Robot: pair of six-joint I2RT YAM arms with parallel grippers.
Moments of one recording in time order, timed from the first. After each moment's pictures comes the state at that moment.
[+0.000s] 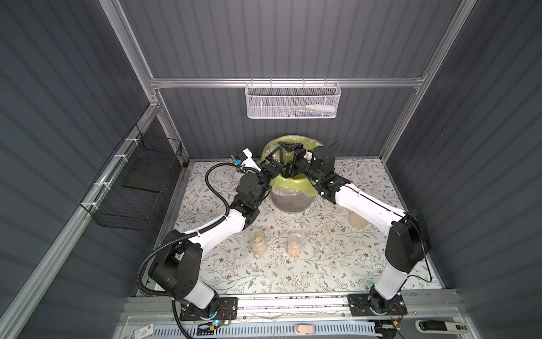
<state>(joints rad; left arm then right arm) -0.63 1.56 1.03 0.78 -0.19 -1.00 0.60 1.76 1.47 0.27 -0.26 1.85</state>
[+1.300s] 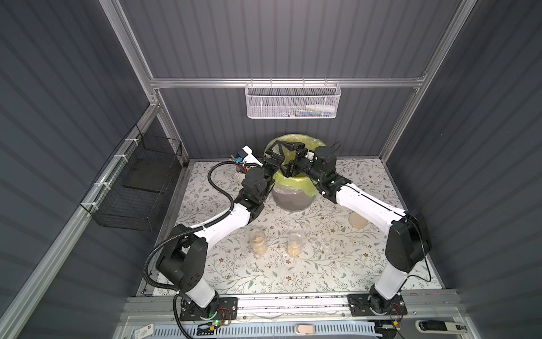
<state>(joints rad) -0.64 1.61 1.14 0.72 -0.32 -1.06 0.58 1.76 1.46 0.29 -0.28 1.88</state>
